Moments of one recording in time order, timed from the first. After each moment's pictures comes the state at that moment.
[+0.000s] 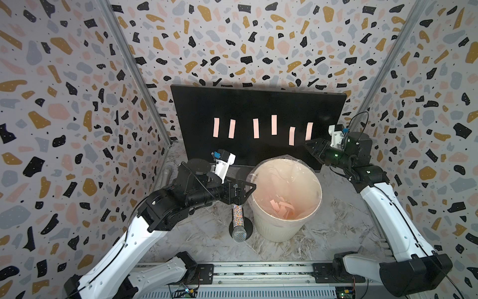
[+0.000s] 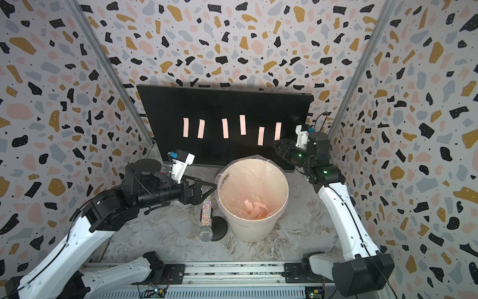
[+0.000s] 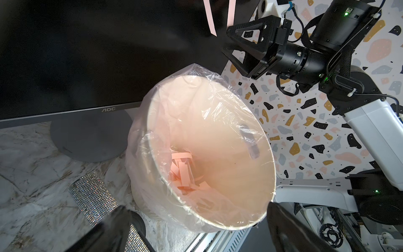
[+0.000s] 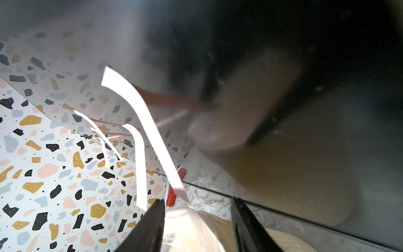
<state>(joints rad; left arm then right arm) -0.74 0.99 1.39 -0.85 0.25 -0.47 0.19 1.23 1.33 -0.41 -0.50 0.75</state>
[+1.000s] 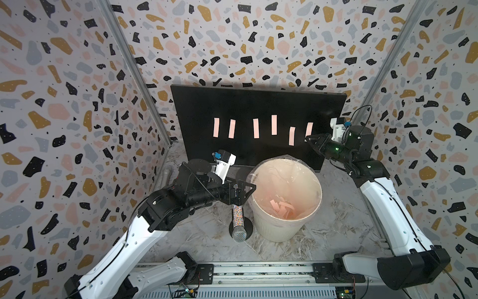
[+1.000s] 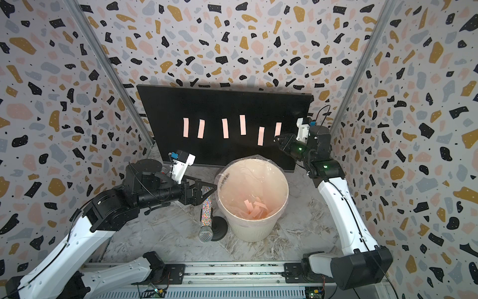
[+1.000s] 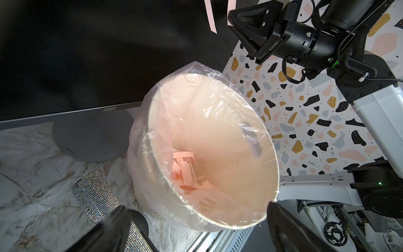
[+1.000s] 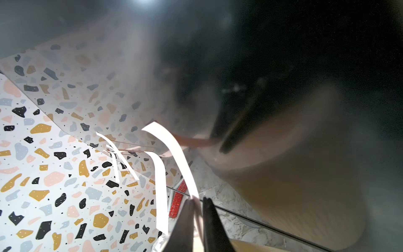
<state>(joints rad) -0.74 0.99 1.39 -0.85 0.25 -0.46 0.19 1.28 1.41 -0.39 -0.48 0.77</state>
